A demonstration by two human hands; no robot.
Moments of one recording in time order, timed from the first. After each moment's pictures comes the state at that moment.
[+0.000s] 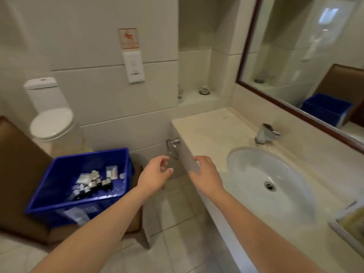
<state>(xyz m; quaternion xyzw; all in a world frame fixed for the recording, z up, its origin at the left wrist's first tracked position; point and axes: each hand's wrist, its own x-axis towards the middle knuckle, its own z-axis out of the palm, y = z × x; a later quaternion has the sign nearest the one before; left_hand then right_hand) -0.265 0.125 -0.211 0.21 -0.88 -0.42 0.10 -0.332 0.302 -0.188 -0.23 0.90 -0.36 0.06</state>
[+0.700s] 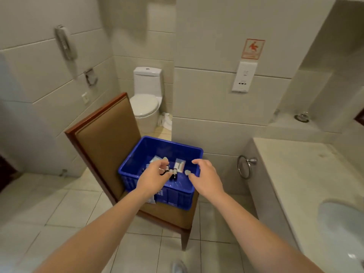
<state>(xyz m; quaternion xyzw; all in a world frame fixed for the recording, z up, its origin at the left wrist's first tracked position) -0.078 -0.065 -0.218 0.40 -0.80 -0.40 0.18 -0.223 0.059 -0.195 -0.43 0.83 -0.32 0.14</state>
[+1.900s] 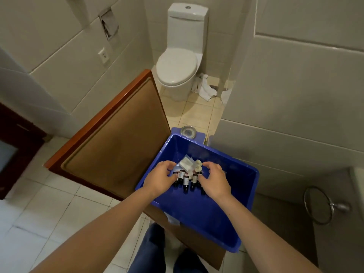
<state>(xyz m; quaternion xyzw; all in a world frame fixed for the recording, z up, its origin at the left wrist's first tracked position) -0.142 -0.355 -0.326 0.50 -0.75 -0.43 0.03 -0.317 -0.259 -0.316 -0.40 0.82 -0.24 0.32</state>
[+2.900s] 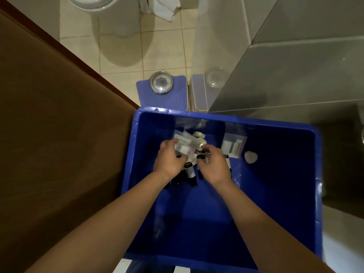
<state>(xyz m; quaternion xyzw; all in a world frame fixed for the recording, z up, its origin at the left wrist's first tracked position) -0.239 -0.471 -0.567 0.47 -0.74 -0.47 -0.12 -0.329 -0.353 -0.556 -0.16 0.87 -0.27 0.38</state>
